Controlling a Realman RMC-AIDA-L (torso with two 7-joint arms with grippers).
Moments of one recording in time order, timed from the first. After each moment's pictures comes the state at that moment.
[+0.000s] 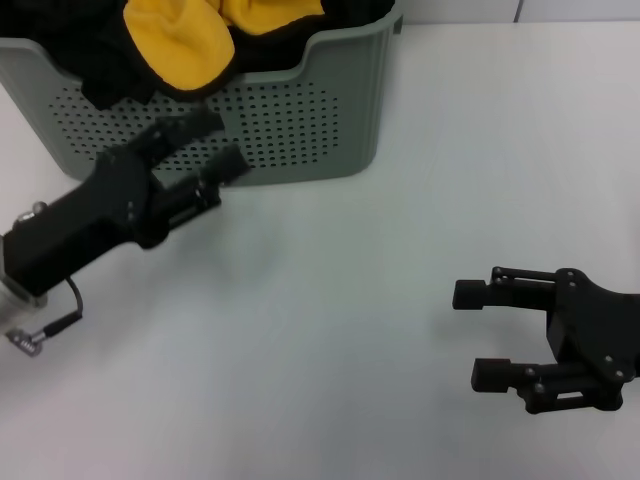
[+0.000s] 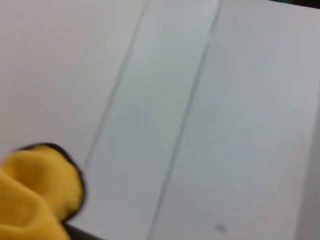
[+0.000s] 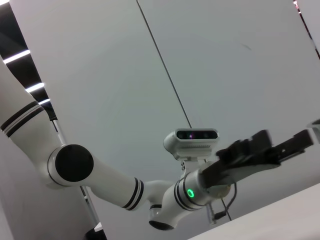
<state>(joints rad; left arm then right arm) -0.35 -2.09 0.73 0.40 1.44 1.82 -1.15 0.41 1.99 -1.21 -0.55 -1.44 -1.89 1.29</state>
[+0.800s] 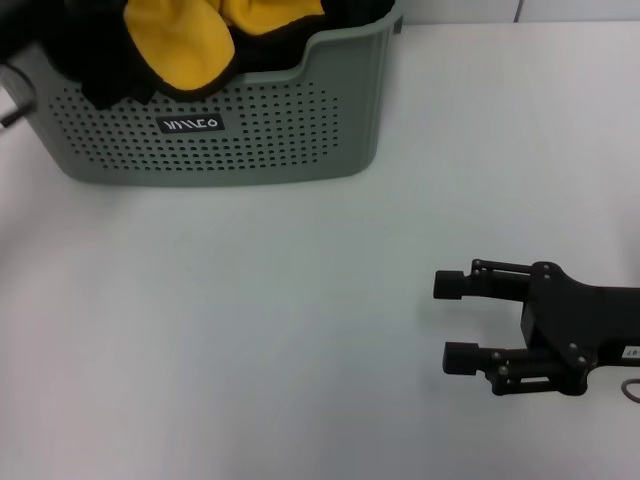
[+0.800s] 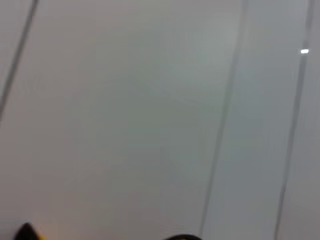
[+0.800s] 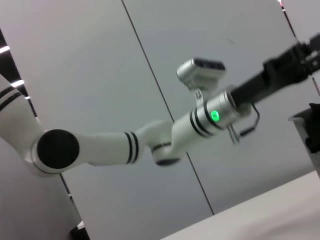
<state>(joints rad) -0.45 -2.10 0.77 0.84 1.36 1.39 -1.49 0.41 2.02 -1.21 -0.54 -1.44 -1.82 1.29</state>
